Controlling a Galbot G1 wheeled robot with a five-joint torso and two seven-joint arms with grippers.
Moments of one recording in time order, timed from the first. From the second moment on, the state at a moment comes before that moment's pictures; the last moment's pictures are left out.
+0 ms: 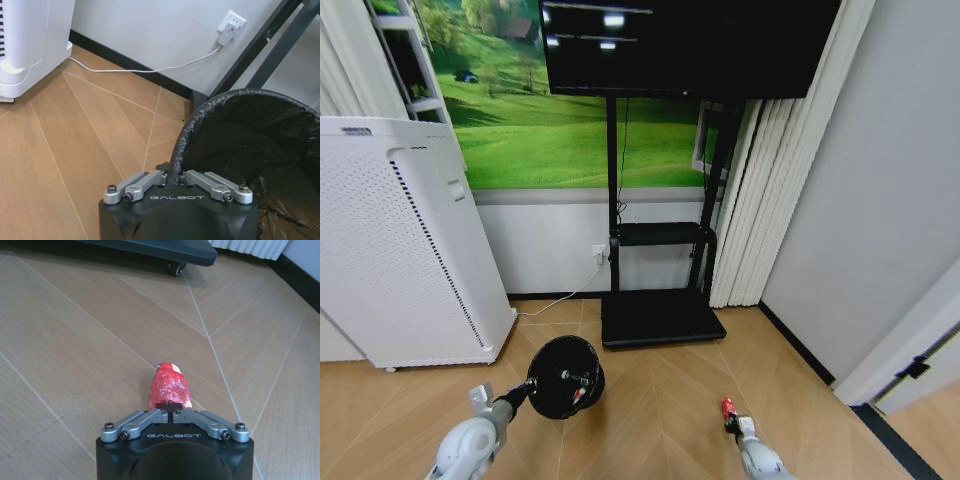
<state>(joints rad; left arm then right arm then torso) 1.38 -1.00 -0.50 -1.81 -1.12 0.38 -0.25 -1.02 1.25 0.40 0.80 0.16 -0.07 0.05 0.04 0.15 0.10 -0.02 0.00</state>
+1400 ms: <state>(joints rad) 1.41 -0.98 -0.54 -1.85 -1.13 0.37 -0.24 -0.94 1.27 0.41 0.72 0.17 -0.09 0.11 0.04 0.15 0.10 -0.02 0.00</state>
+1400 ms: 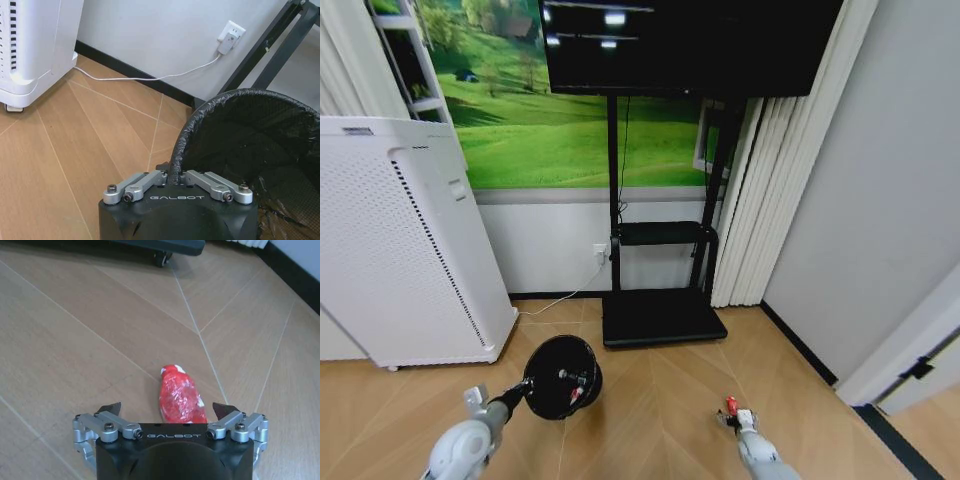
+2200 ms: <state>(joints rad) 1.42 -0.99 -0.54 -1.87 -1.12 0.37 -0.24 -0.96 1.27 0.41 0.72 0.21 -0.11 0.13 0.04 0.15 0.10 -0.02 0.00</state>
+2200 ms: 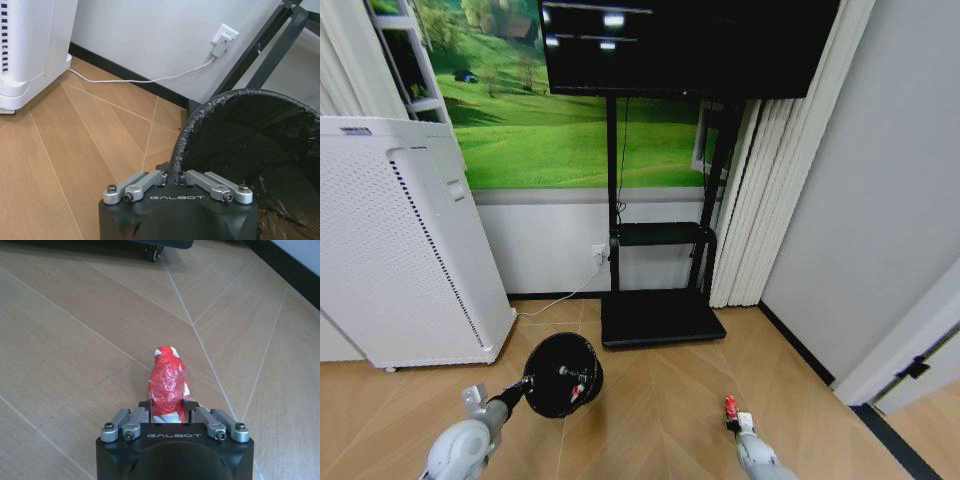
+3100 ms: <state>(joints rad) 1.40 -0.99 -0.52 -1.85 -1.11 0.36 -0.24 -1.13 1.23 0.48 0.99 0.25 -0.05 0.11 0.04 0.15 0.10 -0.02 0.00</state>
